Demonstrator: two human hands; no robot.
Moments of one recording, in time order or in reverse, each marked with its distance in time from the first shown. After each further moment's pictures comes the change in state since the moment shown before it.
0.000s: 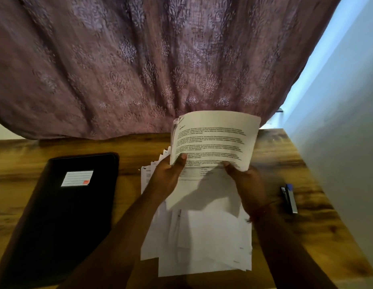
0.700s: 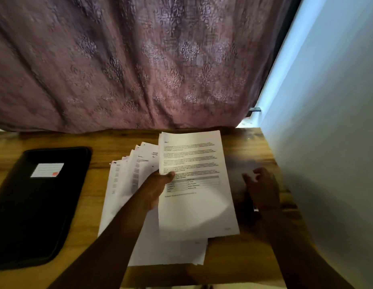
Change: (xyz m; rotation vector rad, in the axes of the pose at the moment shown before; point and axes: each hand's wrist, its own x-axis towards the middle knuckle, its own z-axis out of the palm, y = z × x) left_hand 0.009 -0.051 0.099 -0.127 0.083 -0.372; right_hand 0.078 0.057 -0.181 -0.919 0.265 0.026
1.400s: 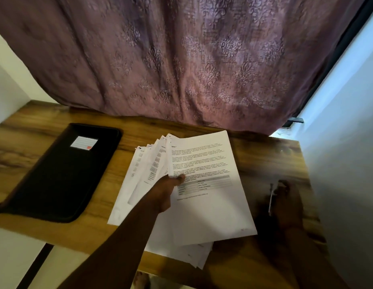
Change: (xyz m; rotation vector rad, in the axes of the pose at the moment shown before) left_hand -0.015 -0.027 0.001 -0.288 0.270 0.020; right_hand 0.032 0.023 0.016 0.461 -0.068 -0.036
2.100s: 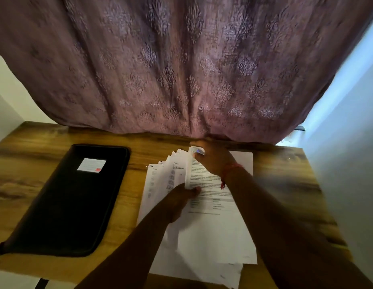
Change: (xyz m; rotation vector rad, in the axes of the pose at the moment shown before) left_hand 0.011 0.047 -0.041 0.140 -0.385 -0.107; right_hand -0.058 -0.230 0.177 -0.538 -0.570 -0.736
